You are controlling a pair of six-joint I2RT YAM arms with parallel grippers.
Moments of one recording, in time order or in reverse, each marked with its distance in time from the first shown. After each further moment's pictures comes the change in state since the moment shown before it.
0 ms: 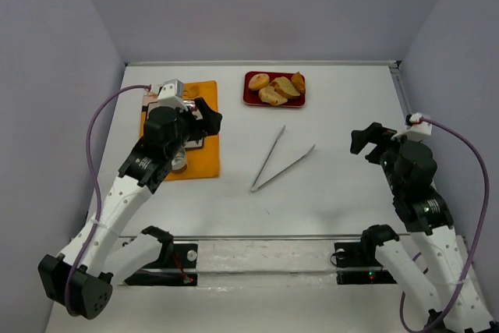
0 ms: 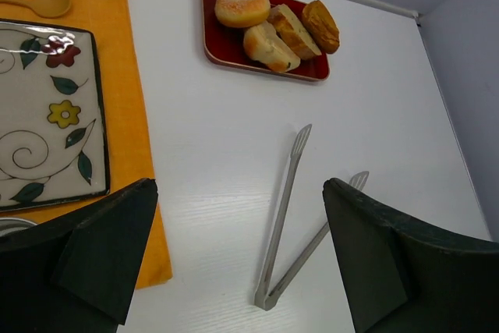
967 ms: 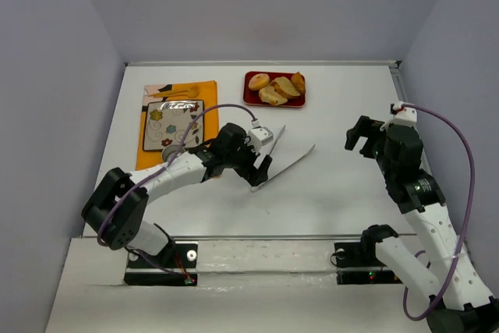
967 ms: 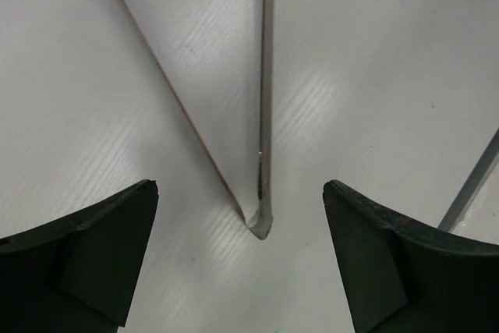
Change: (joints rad) left arm -0.277 0.492 -0.088 0.132 0.379 0.506; right arm 0.000 0.172 0.051 -0.034 0.016 -0.070
